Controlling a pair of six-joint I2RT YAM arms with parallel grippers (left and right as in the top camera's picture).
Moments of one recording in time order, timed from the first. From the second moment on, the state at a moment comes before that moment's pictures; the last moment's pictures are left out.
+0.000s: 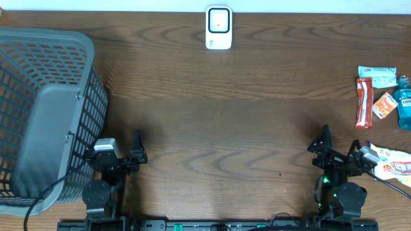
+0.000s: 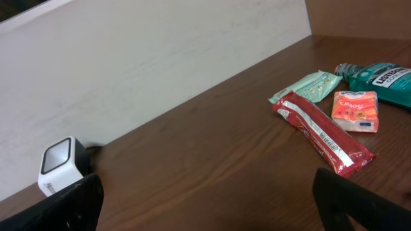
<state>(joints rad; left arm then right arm) 0.06 0.01 0.03 -0.13 0.06 -0.12 -0.10 0.01 0.01 -0.05 0.18 0.42</state>
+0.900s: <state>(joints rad) 0.06 0.01 0.03 -0.13 0.06 -0.12 -0.10 0.01 0.01 -0.06 0.11 0.03</state>
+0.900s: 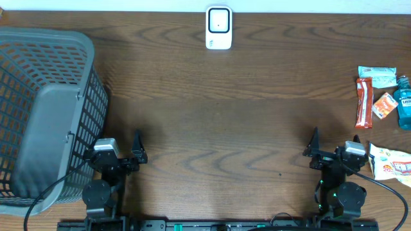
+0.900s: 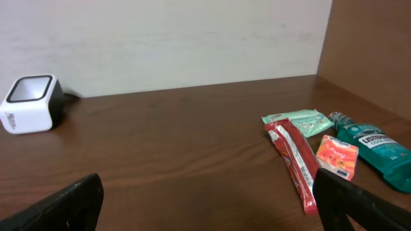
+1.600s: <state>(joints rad) 0.06 0.01 0.03 -0.13 0.06 -0.12 -0.03 0.01 0.01 -0.06 0.10 0.01</state>
